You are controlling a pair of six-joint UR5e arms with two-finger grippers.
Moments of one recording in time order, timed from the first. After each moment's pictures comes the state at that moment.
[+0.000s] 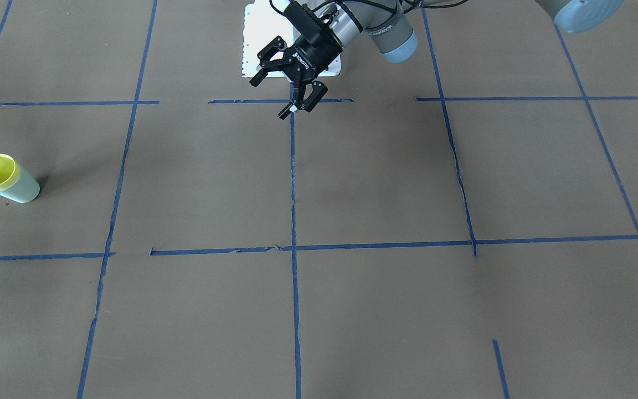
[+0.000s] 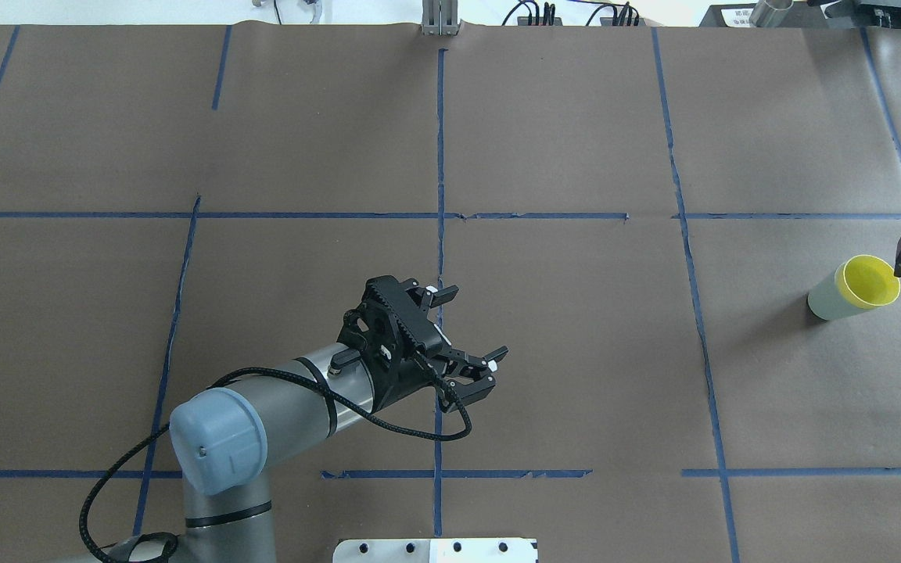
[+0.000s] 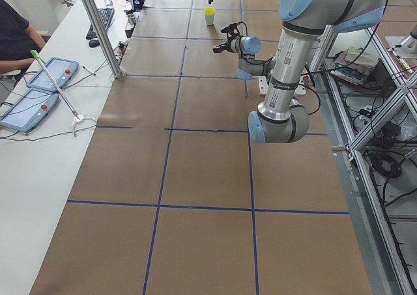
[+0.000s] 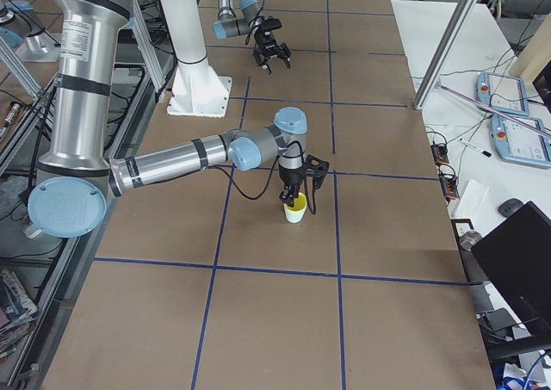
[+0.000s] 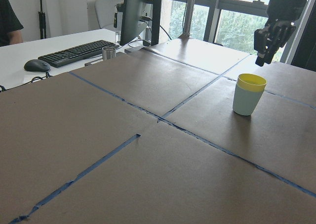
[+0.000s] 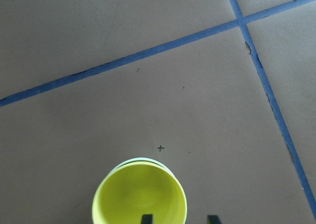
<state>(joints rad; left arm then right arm) -0.24 -2.10 -1.73 -2.64 -1.29 -0.46 1.10 -1.73 1.98 -1.41 2.10 0.97</state>
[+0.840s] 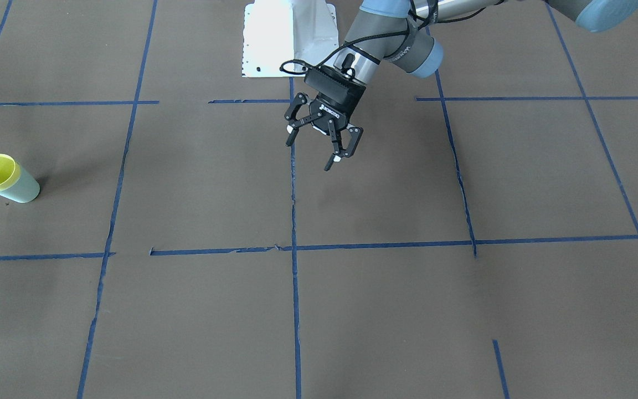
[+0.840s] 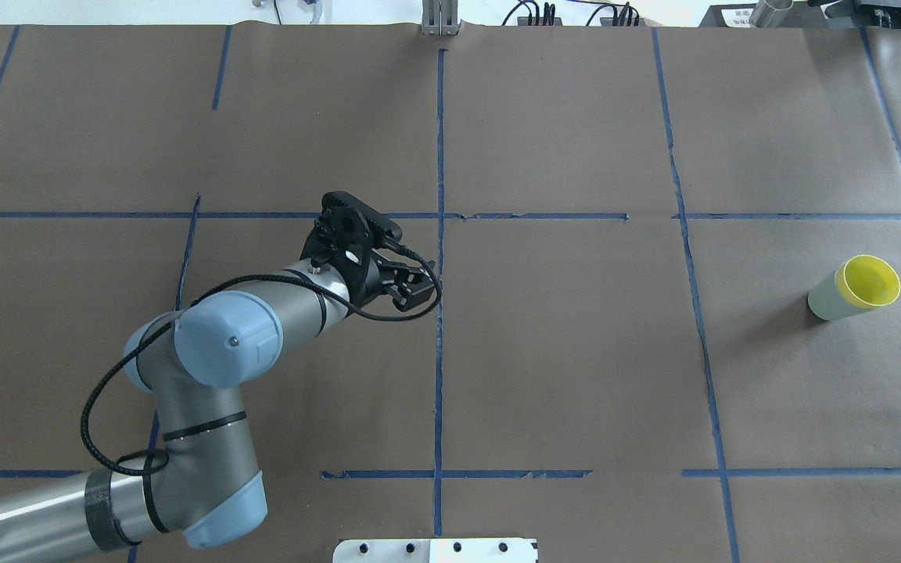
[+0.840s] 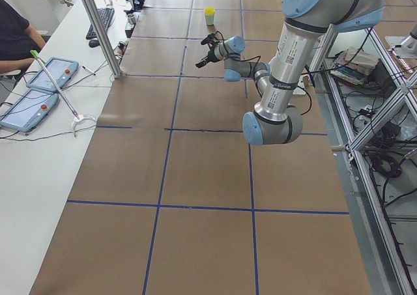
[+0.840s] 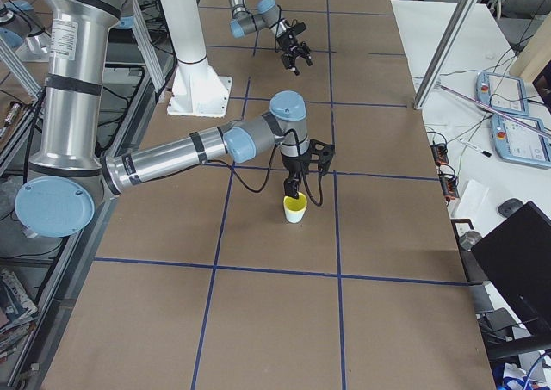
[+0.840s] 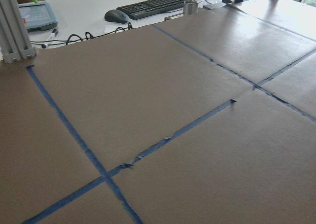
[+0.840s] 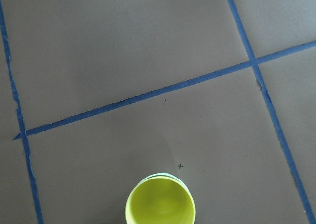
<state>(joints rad) -0.43 -2.09 -1.70 -2.25 -1.32 -0.69 1.28 -1.73 2.03 -1.41 2.21 0.82</state>
